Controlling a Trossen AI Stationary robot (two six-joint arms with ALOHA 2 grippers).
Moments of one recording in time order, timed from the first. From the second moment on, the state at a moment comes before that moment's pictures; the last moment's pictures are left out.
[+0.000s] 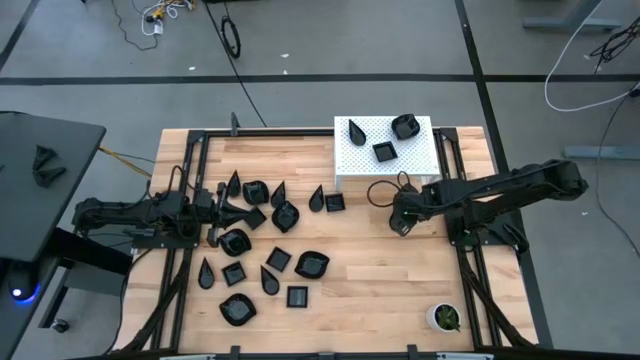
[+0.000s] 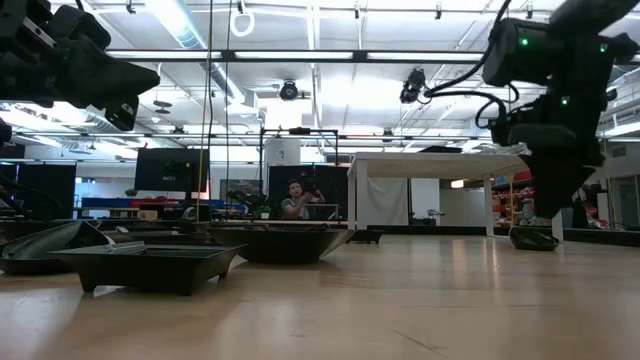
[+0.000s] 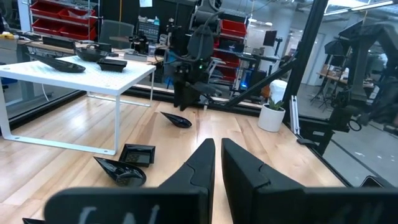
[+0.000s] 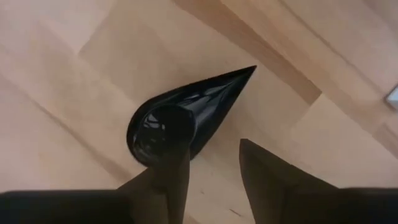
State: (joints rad) left arm -0.06 0.01 0.01 0.05 -0.07 -0.19; right arm -0.01 1.16 0.57 -0.78 0.18 0.85
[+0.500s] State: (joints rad) left arm -0.06 0.01 0.01 0.05 -0.07 -0.19; right arm -0.10 1.16 0.46 -0.59 0.11 0.87
